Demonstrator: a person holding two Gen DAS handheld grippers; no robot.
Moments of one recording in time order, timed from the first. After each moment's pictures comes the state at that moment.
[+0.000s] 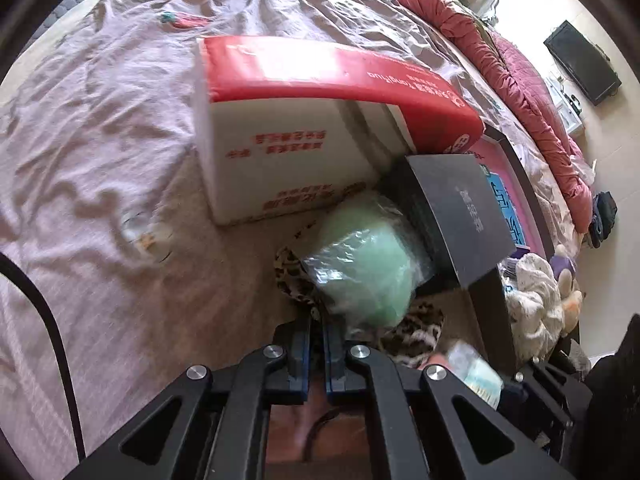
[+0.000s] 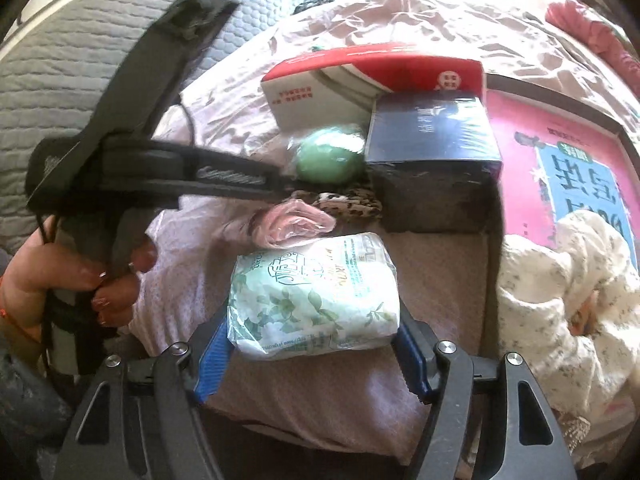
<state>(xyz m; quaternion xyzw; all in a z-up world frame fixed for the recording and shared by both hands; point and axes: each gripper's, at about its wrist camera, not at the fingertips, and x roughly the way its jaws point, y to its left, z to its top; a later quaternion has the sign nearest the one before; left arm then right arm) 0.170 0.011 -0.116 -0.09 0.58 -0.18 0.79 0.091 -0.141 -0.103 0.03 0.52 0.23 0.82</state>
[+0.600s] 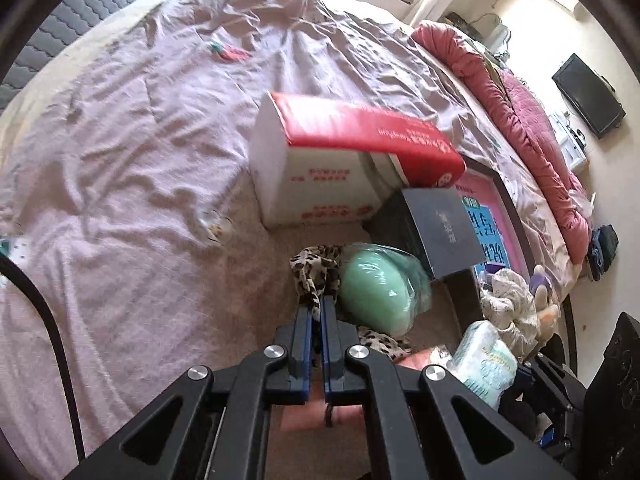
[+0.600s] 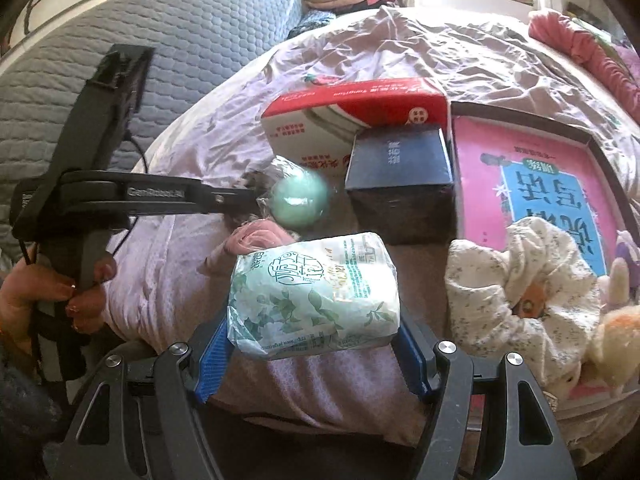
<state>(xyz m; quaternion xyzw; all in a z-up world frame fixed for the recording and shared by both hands) 0.141 0.043 -0.075 -0.12 0.54 -0.15 0.82 0.055 -0.153 -0.074 0.03 0.48 0.21 0.85</state>
